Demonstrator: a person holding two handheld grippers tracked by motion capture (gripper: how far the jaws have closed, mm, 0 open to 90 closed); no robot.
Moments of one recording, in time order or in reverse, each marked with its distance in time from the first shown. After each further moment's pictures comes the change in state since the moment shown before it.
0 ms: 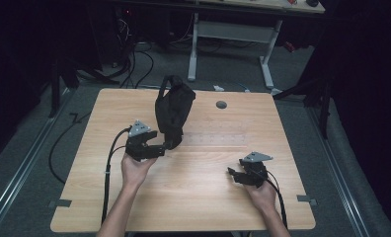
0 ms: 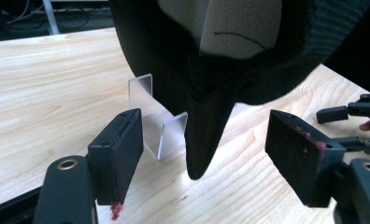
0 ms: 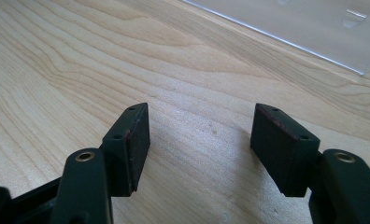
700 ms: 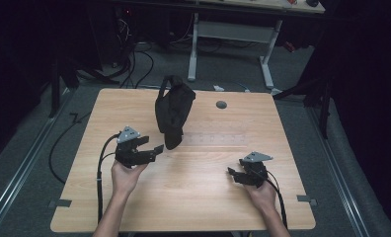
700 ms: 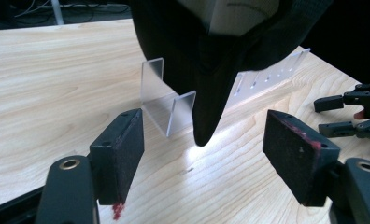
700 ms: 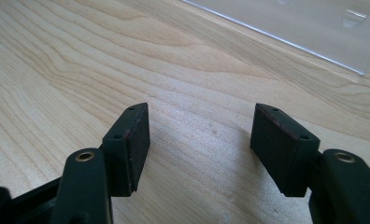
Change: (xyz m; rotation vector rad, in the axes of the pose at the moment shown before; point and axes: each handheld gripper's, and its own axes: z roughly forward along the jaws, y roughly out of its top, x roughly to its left) left arm 0.010 0.001 -0.030 -0.011 0.020 -0.020; right arm 0.000 0.000 0.000 0.001 0.001 0.003
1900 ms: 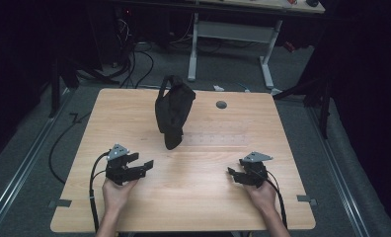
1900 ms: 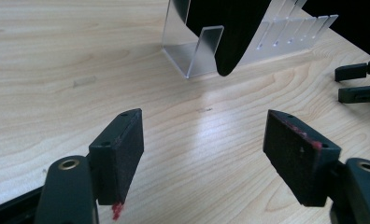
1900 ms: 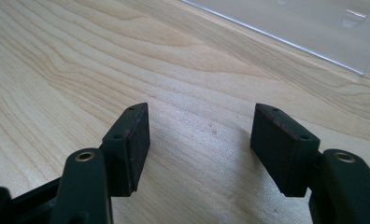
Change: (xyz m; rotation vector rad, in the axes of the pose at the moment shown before) left arm 0.034 -0.032 -0.031 0.018 0.082 -0.063; right arm 0.000 0.000 0.000 0.000 -0.001 0.002
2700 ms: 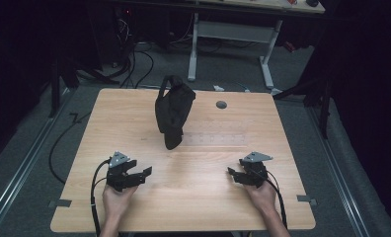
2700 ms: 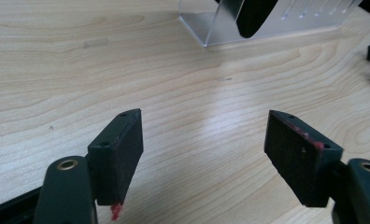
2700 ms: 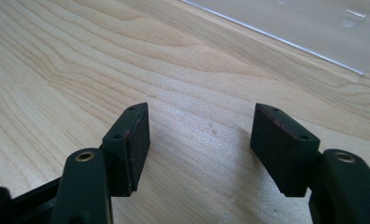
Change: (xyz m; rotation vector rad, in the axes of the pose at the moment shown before) left arm 0.018 -0.023 -0.001 0.009 0.072 0.022; right arm 0.000 0.000 0.000 -0.001 -0.002 0.000
